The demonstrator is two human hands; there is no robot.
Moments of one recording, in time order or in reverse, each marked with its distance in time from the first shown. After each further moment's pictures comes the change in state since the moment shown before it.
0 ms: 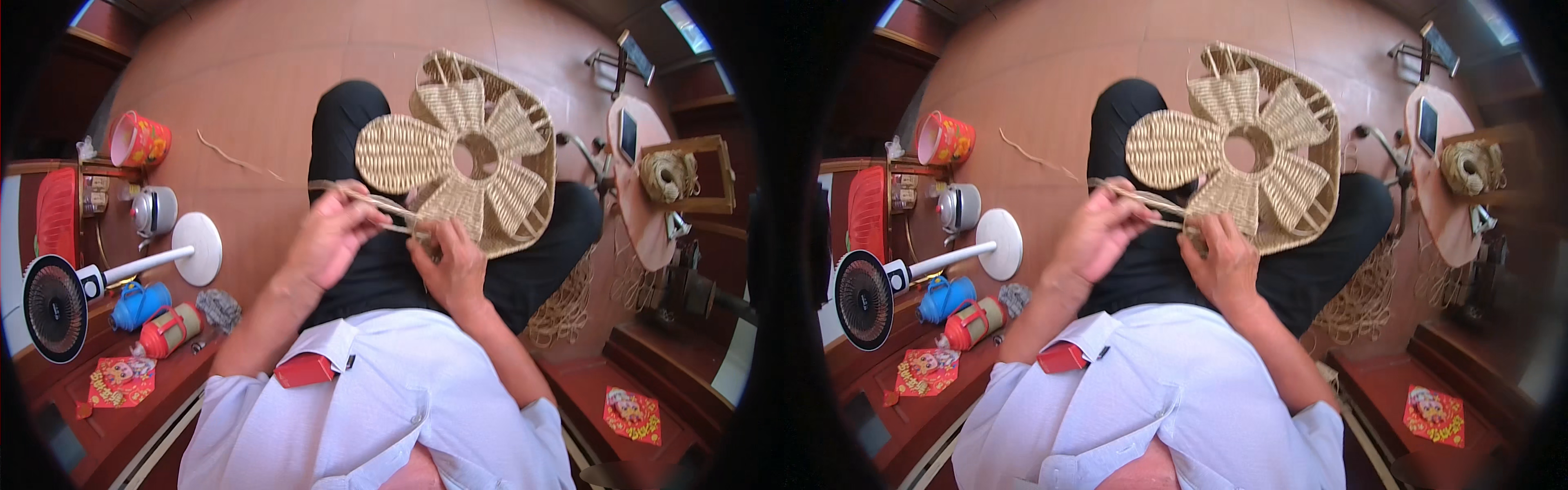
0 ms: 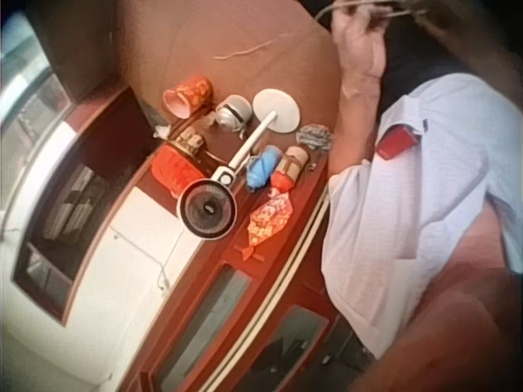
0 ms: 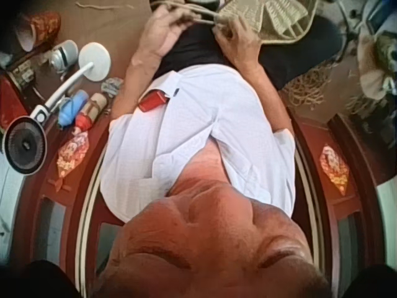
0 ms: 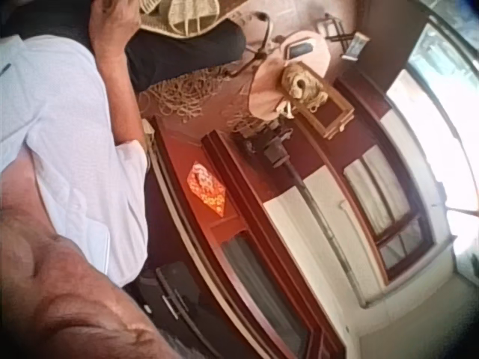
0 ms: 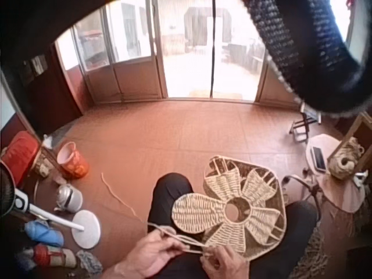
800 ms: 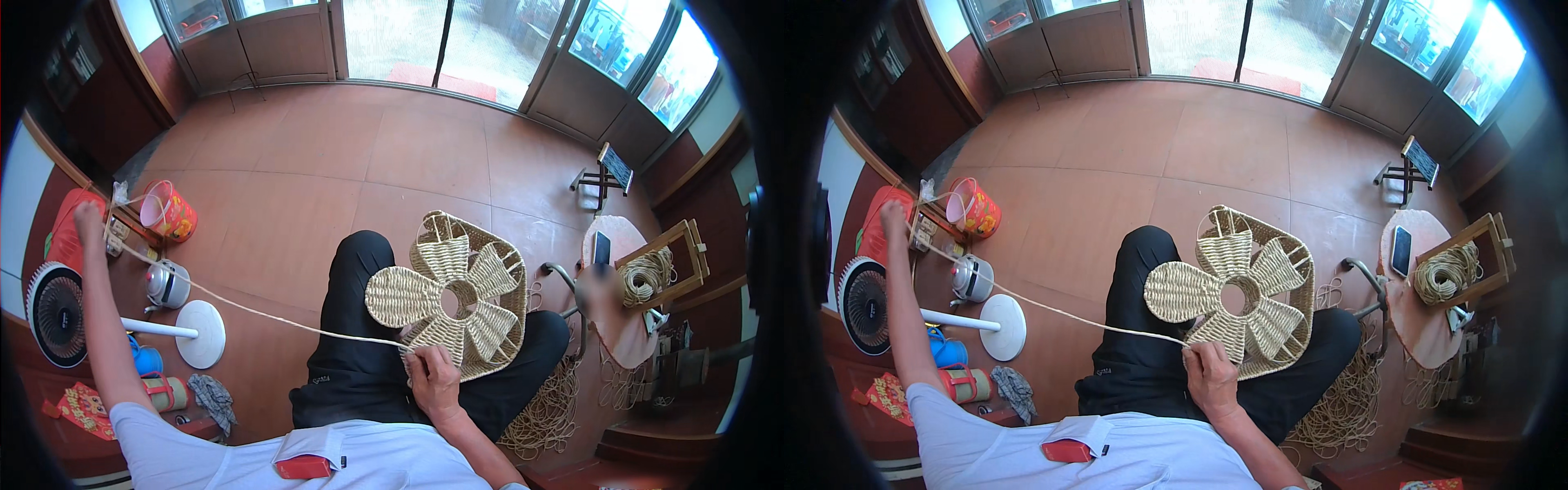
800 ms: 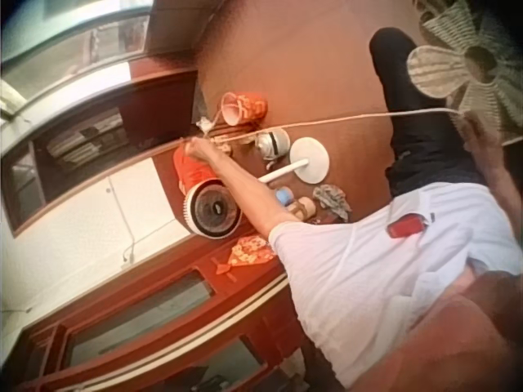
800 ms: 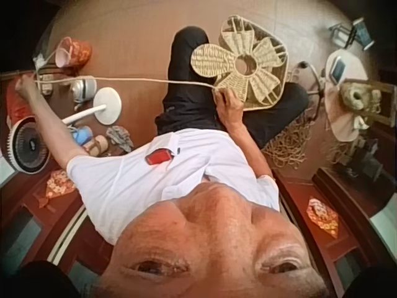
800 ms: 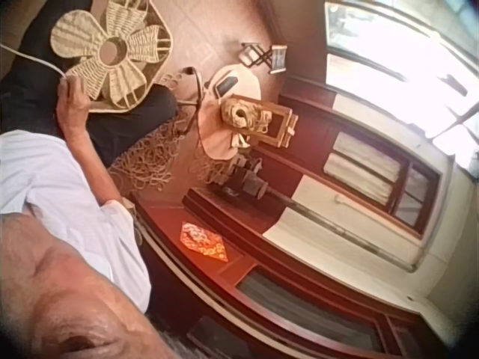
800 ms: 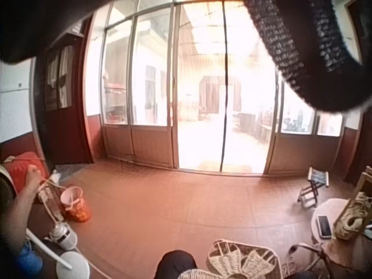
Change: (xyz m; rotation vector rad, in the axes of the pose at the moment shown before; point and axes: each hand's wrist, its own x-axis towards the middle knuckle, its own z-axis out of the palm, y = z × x) left_hand -0.152 0.531 -0.295 1.251 1.430 0.963; right_hand 0.014 -0.003 0.003 0.198 0.124 -0.102
